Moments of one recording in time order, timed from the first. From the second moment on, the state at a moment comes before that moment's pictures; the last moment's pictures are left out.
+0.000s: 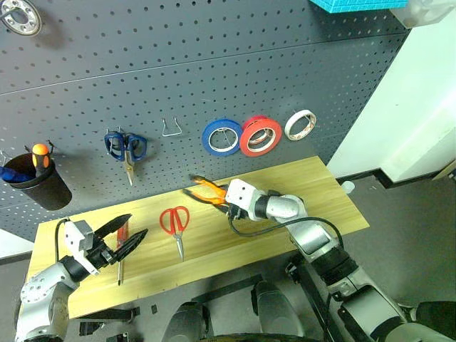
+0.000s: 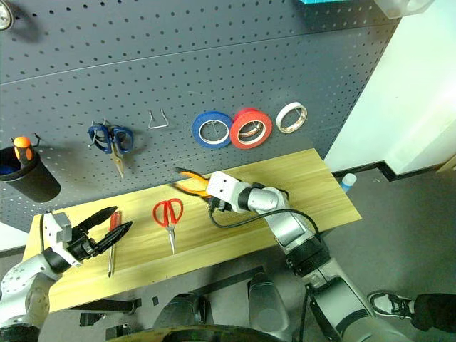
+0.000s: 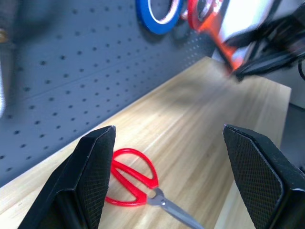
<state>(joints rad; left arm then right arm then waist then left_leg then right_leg) 0.18 0.53 0.34 0.25 -0.57 -0.16 -1.13 -0.46 -0.26 0.44 0.06 -0.05 0.05 0.76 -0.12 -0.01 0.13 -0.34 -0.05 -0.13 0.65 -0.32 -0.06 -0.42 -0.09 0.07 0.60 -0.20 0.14</state>
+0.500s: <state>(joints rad) -0.09 0.32 0.37 0.31 -0.57 -0.42 -1.02 -1.02 0.13 0.17 0.45 0.15 0.07 0.58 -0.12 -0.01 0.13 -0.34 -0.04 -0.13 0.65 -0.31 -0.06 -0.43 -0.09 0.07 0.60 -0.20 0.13</state>
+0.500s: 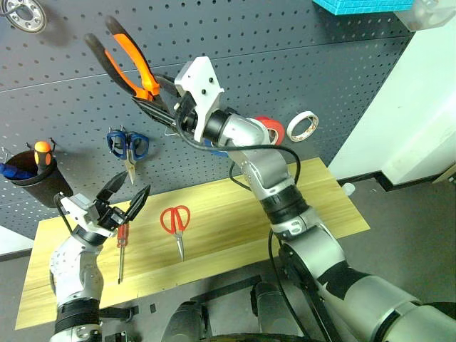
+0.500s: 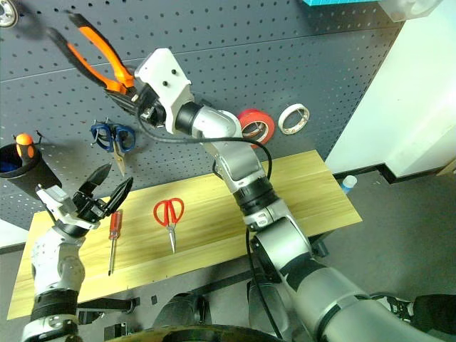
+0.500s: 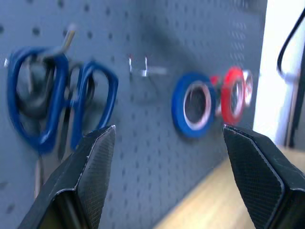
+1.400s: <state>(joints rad) 0.17 0.34 0.34 0.06 -0.56 -0.37 -0.91 -1.15 0.21 0.04 0.99 0.17 -0.36 0.51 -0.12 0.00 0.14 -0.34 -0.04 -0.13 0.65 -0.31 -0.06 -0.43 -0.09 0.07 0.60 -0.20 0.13</state>
